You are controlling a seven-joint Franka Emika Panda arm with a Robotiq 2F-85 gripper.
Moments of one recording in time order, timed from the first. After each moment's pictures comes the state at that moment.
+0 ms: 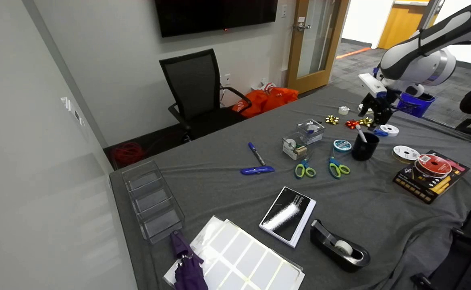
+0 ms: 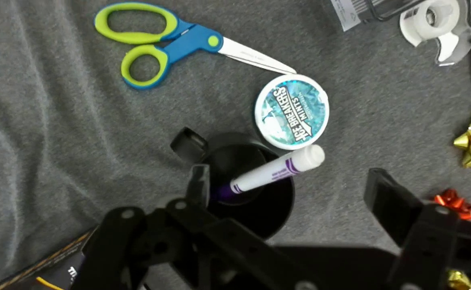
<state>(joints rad) -0.18 0.41 -0.23 -1.99 0.42 2.48 1.47</state>
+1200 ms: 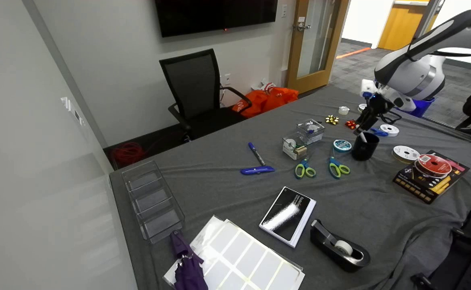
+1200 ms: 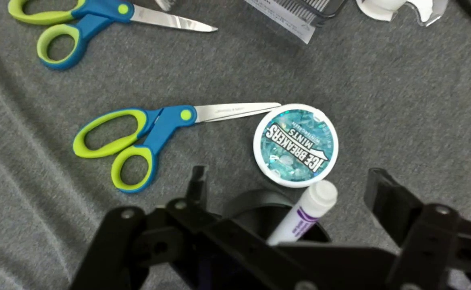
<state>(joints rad) -0.21 0.50 -0.19 -1.98 0.76 2.57 1.63</state>
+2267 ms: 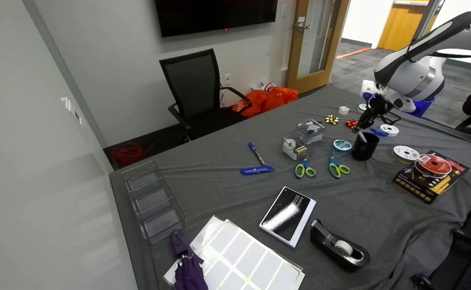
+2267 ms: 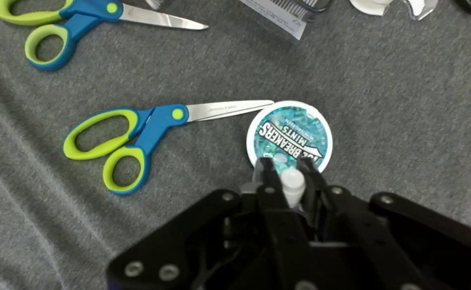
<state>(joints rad) -0.22 0.51 -0.19 -1.98 0.77 2.59 1.63</state>
